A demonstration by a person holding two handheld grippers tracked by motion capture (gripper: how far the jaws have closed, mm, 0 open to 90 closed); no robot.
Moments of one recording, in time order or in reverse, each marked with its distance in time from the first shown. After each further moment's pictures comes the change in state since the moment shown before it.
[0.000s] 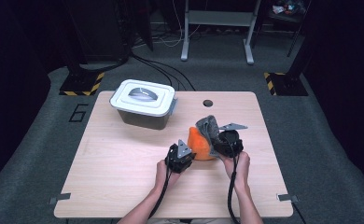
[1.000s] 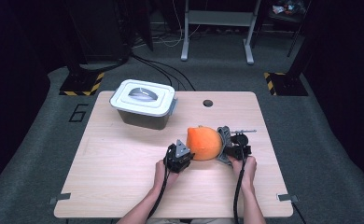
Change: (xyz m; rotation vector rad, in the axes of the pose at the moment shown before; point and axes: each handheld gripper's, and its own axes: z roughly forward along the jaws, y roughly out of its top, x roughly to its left) left arm 0.006 -0.004 0.000 0.007 -0.006 -0.019; right arm -0.059 -0.040 0.049 0.177 -0.028 0.218
